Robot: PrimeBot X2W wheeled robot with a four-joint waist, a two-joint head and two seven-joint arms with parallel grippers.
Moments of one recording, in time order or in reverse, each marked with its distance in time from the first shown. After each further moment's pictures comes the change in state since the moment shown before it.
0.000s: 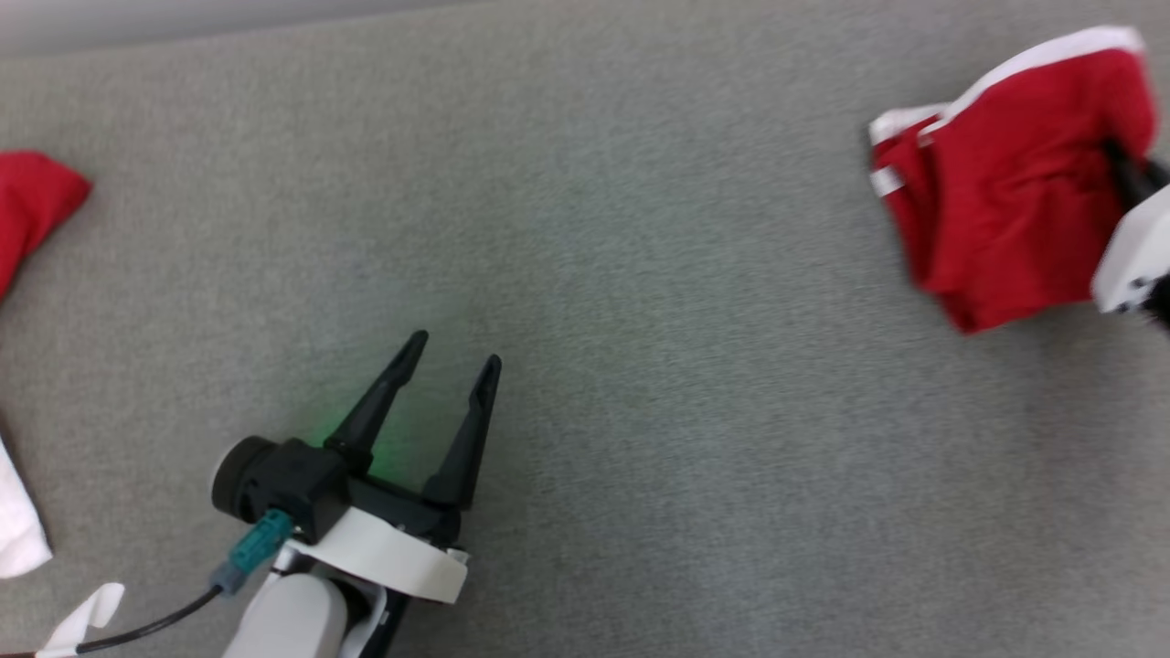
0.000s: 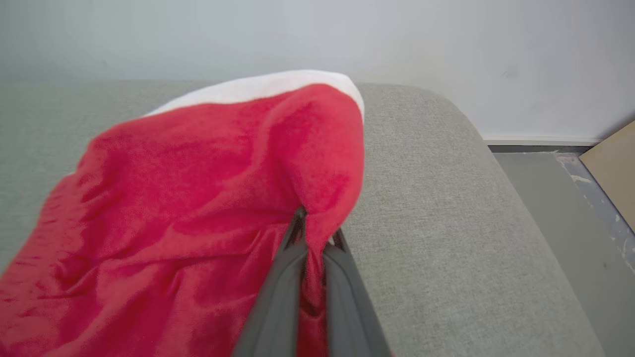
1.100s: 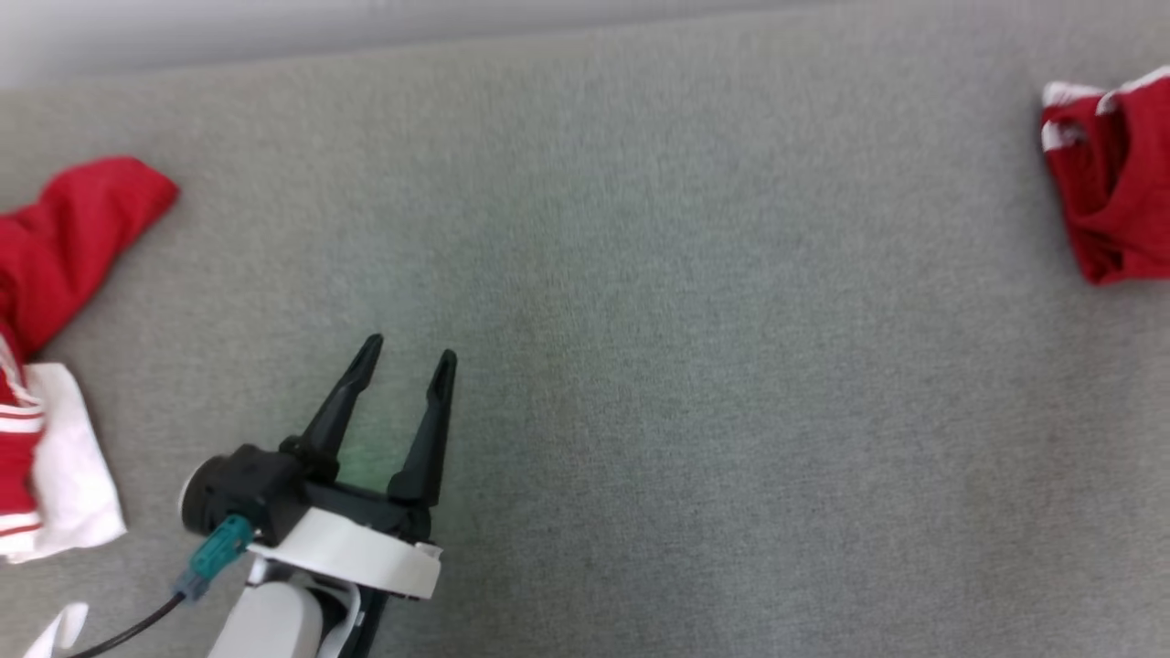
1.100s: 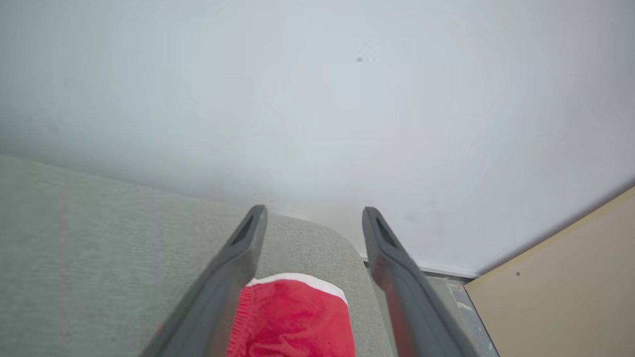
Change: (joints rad) left arm 0.022 -0.030 0.089 0.014 -0.019 0.000 0.000; right arm -0.214 -0.045 -0.146 0.181 -0.467 0.001 -0.216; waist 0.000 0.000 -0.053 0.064
